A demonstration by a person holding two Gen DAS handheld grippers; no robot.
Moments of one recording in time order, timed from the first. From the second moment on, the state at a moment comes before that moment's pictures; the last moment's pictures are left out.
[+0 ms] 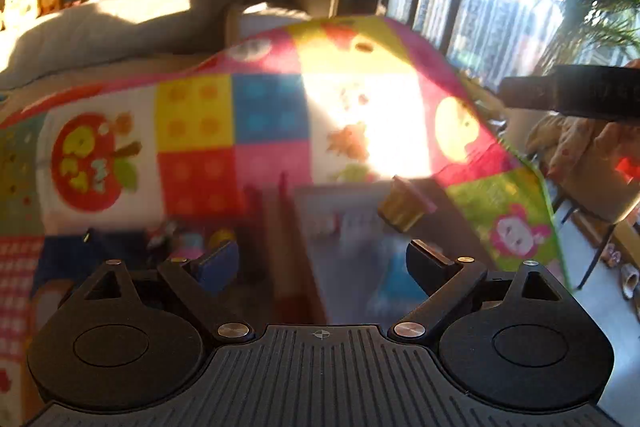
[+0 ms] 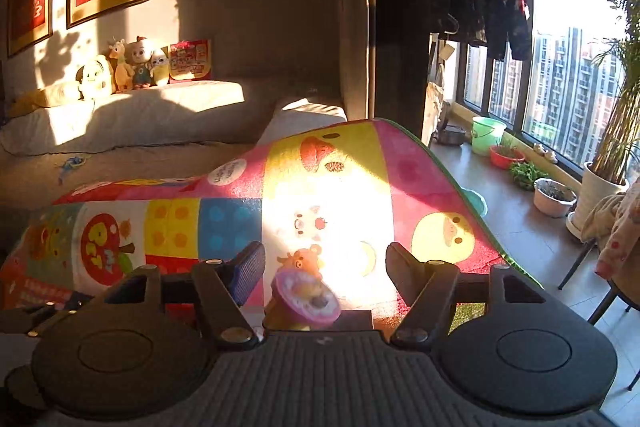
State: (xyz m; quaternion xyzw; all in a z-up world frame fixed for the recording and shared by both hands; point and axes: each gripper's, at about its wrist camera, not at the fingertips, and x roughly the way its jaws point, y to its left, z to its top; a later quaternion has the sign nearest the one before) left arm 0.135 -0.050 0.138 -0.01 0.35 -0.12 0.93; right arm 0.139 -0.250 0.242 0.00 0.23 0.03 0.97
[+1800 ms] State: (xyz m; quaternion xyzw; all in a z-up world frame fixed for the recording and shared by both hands) left arm 0.117 0.057 0.047 -0.03 0.40 -0.08 0.91; right arm 0.072 -0.131 0.073 -0.09 0.46 0.13 0.88
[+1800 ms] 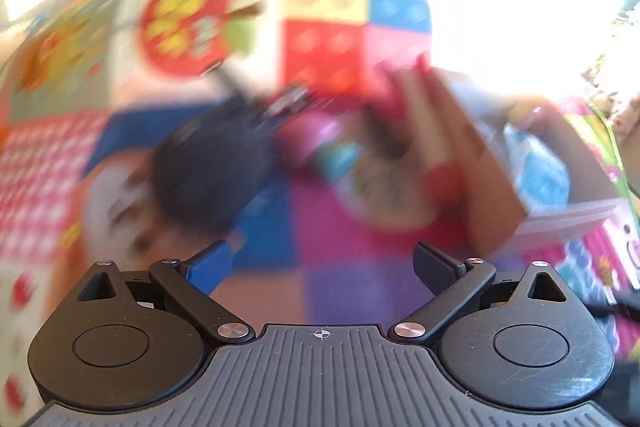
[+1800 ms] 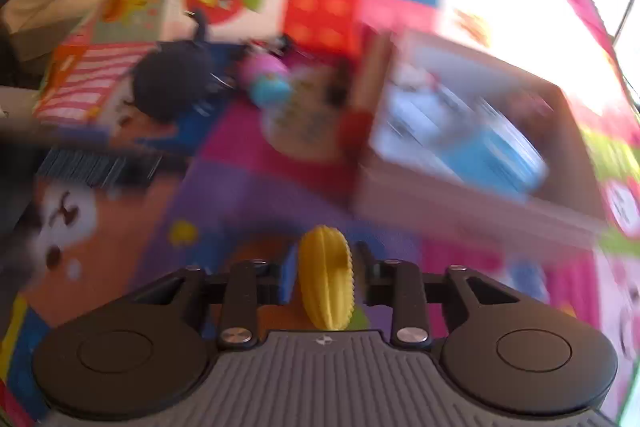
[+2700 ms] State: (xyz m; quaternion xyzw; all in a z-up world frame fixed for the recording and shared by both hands) left arm 0.178 0.002 0.029 0.10 0.40 -0.08 0.91; right arm 0.003 -0.198 0.029 0.00 0.49 0.02 0.87
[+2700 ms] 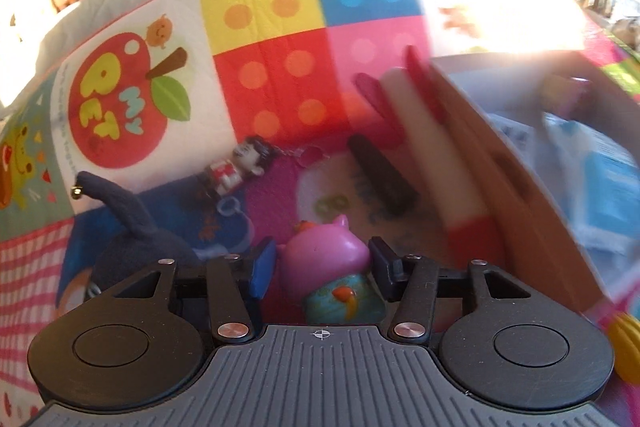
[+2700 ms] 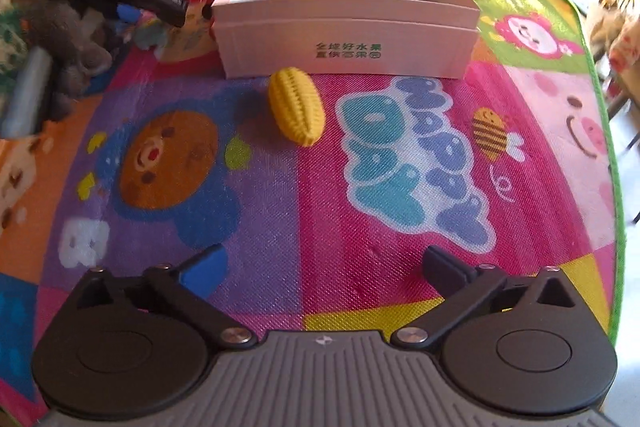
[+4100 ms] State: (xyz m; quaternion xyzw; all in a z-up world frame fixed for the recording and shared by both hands) left arm 0.023 0.015 0.021 0.05 0.50 -0.07 0.86; right arm 0.047 -0.204 0.046 -0.07 0.44 0.00 0.90
